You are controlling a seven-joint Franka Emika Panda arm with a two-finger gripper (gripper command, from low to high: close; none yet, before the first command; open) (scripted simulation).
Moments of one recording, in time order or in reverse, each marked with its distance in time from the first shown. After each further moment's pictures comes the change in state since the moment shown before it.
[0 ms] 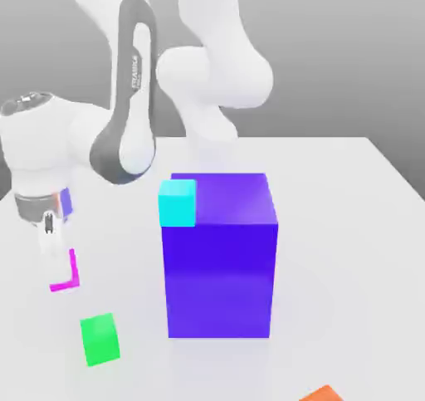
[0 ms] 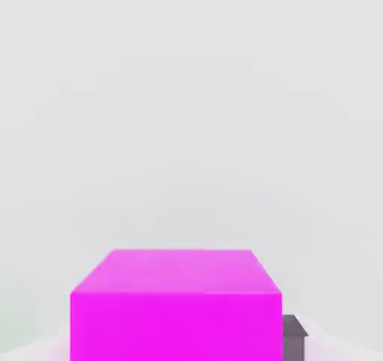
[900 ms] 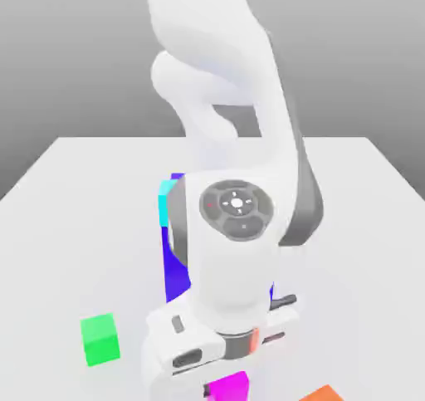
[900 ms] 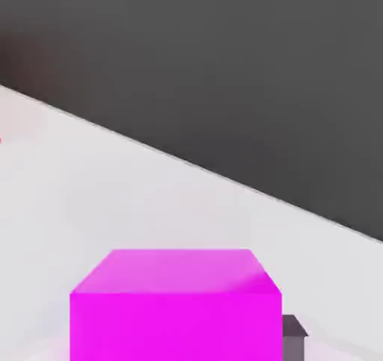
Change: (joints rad) arm 0.336 0.292 0.403 0.383 -0.314 -0.201 -0.645
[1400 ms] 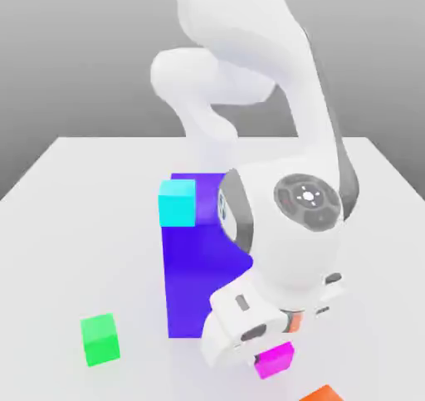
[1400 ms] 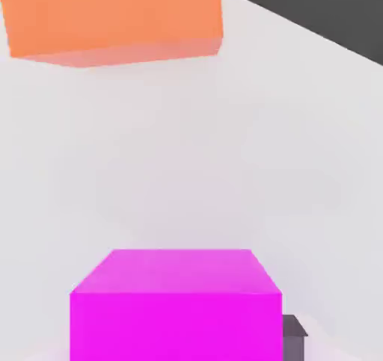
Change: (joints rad) arm 0.067 -0.072 0.013 -0.124 0.031 -0.019 0.129
